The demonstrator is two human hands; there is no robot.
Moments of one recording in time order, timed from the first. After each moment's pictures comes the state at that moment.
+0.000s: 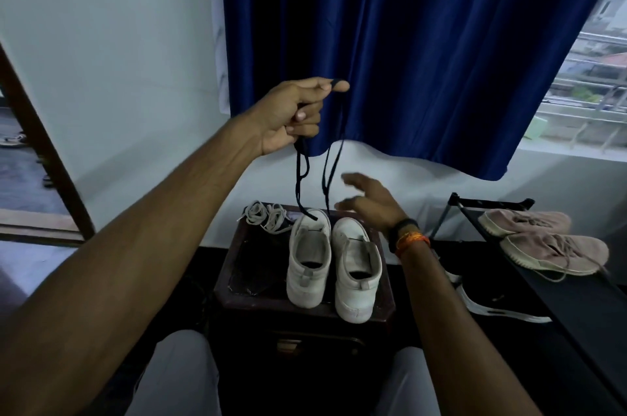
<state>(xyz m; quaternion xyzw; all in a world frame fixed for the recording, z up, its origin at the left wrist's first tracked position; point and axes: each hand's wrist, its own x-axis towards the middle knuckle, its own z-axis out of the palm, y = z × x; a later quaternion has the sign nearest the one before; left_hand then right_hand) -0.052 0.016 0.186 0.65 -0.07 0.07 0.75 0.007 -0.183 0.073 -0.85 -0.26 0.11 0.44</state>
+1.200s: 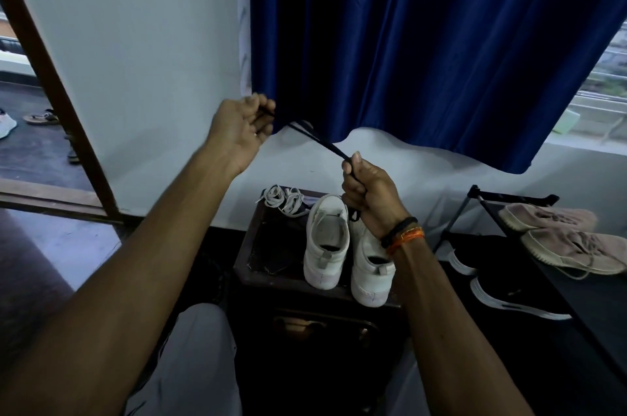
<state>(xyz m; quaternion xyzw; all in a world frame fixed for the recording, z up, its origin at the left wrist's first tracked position) -0.108 0.075 0.126 0.46 0.13 0.24 0.84 -0.031 -0.150 0.063 -0.57 -0.28 0.23 0.74</state>
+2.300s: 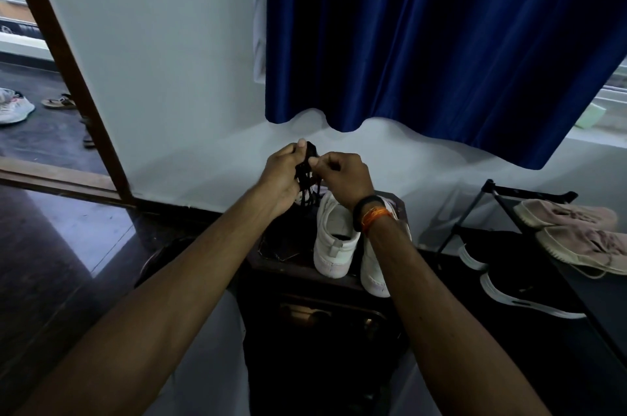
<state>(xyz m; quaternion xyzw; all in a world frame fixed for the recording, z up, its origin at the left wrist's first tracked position) -0.096 0.025 0.042 0.50 0.17 0.18 0.83 -0.036 -0.092 0.047 -0.81 -0.31 0.04 0.50</state>
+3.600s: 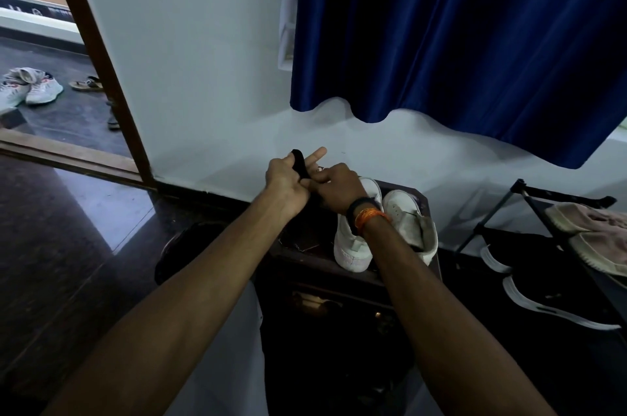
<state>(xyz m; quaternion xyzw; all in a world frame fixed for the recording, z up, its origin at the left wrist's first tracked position) -0.112 0.044 0.018 0.22 0.28 0.15 0.92 -0.055 -0.057 0.020 -0.86 -0.34 0.14 0.35</state>
